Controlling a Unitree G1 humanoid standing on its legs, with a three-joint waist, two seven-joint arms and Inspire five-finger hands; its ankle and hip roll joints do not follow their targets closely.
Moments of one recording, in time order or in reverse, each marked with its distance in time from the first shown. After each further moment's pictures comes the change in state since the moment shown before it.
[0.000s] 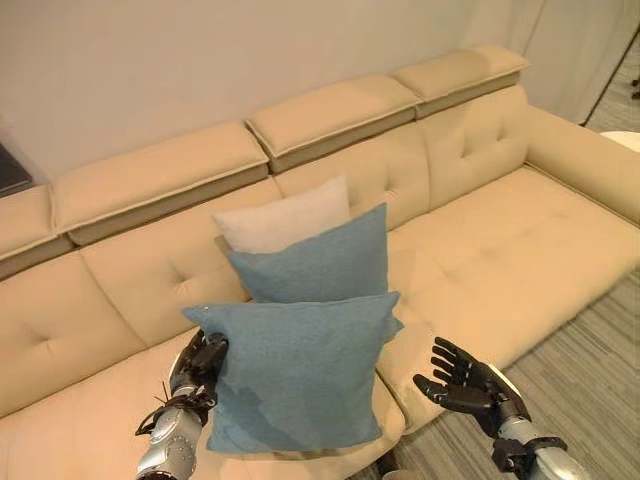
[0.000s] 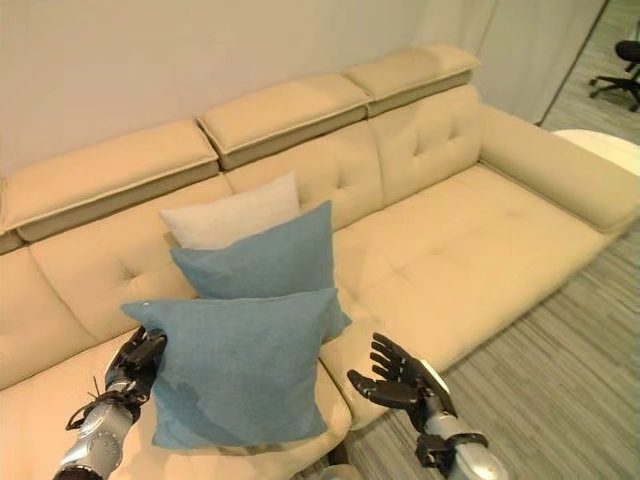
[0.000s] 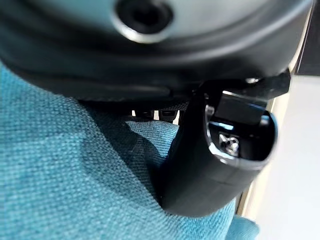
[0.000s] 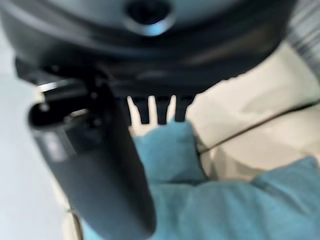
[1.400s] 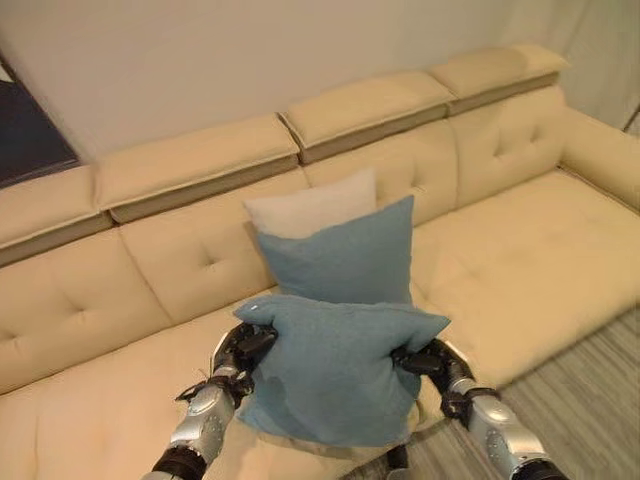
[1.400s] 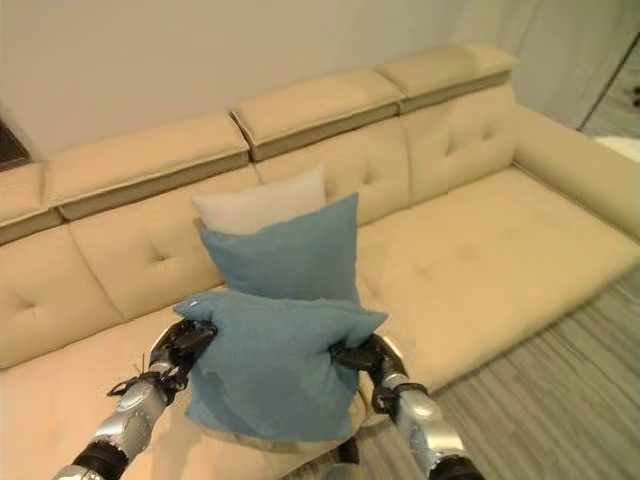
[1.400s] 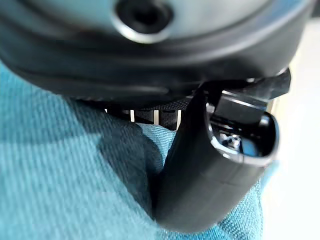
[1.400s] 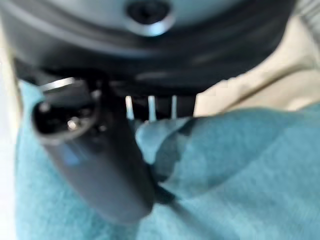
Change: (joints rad) left arm -0.135 -0.040 -0.294 -0.066 0.065 0.004 0.032; right arm -0.372 0.166 0.093 0.388 -0.041 0.022 -0.146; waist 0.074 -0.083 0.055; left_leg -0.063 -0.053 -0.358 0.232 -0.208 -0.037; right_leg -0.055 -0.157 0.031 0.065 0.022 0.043
